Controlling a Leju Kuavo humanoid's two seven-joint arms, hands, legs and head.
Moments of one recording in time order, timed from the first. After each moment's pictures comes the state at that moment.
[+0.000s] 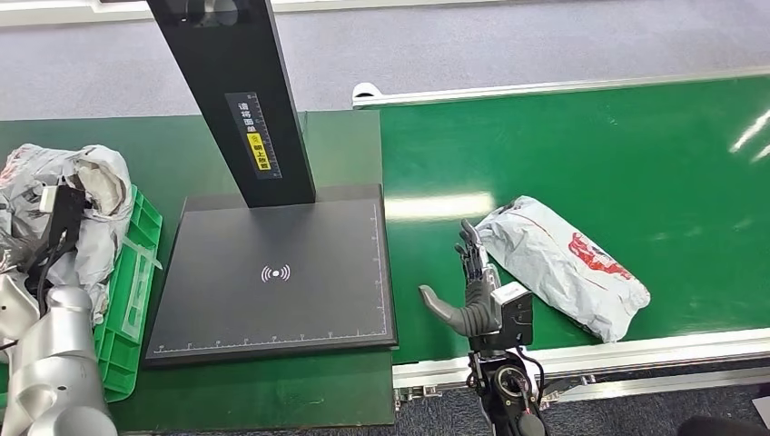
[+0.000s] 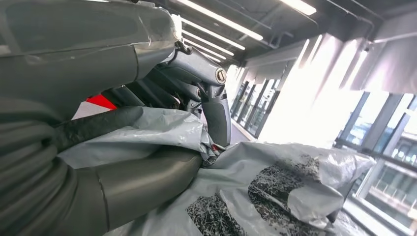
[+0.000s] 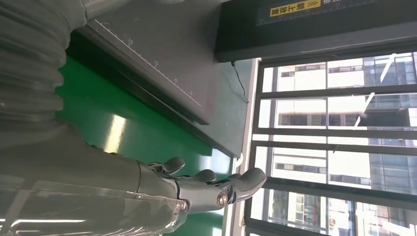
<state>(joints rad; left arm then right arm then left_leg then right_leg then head) -0.65 0.11 0.75 -0.75 -1.55 0.69 -0.05 -0.21 0.17 0.16 -1.01 0.01 0.00 -0.64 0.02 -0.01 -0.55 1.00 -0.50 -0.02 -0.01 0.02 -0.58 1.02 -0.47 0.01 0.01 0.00</state>
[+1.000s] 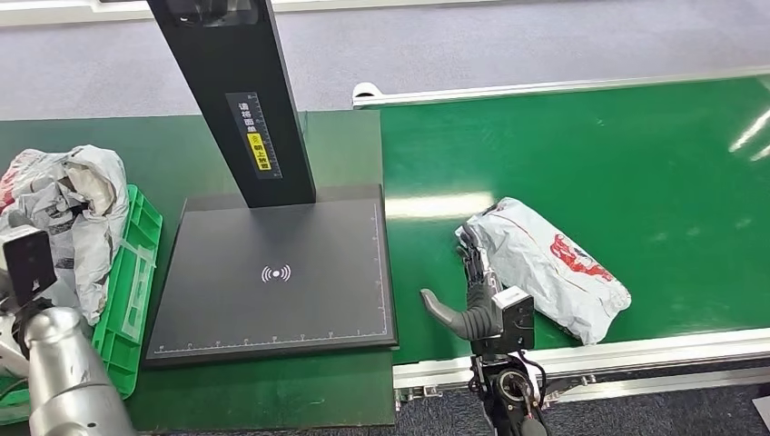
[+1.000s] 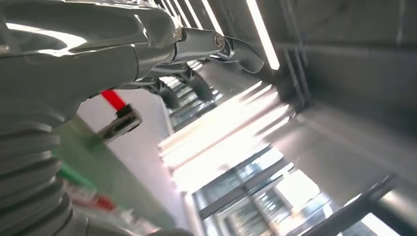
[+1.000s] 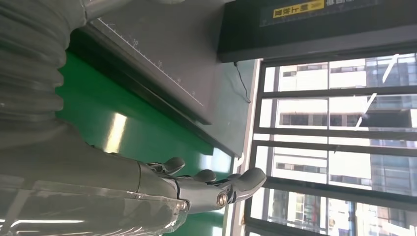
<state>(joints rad) -0.51 -0.10 0.77 -1.18 -0.84 0.70 -0.70 -0.19 0.16 0.15 -1.03 0.02 0.01 -0.64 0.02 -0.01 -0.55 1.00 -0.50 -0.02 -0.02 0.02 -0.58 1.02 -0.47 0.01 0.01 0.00</state>
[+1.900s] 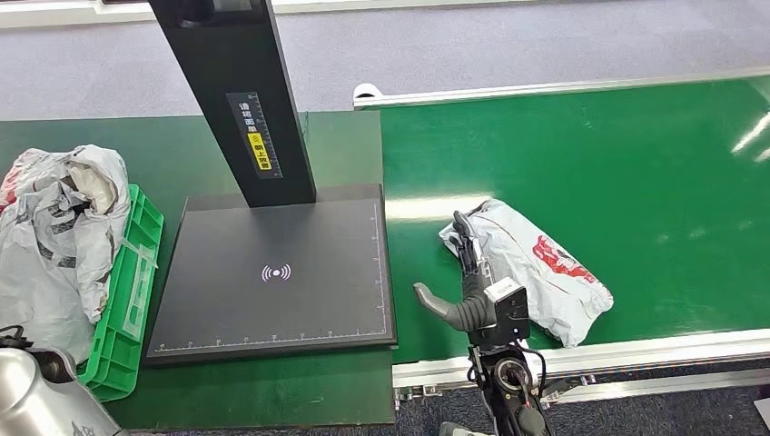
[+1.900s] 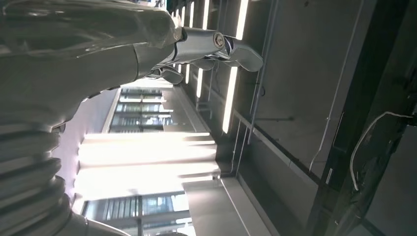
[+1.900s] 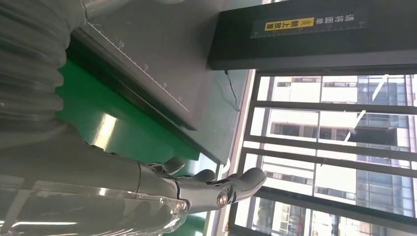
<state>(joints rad) -0.33 -0.34 0.57 -1.89 -0.56 0.70 -0.70 -0.23 0.16 0.16 -1.03 0.05 0.04 -0.64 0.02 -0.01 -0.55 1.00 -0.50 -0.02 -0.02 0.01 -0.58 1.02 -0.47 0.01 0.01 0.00</state>
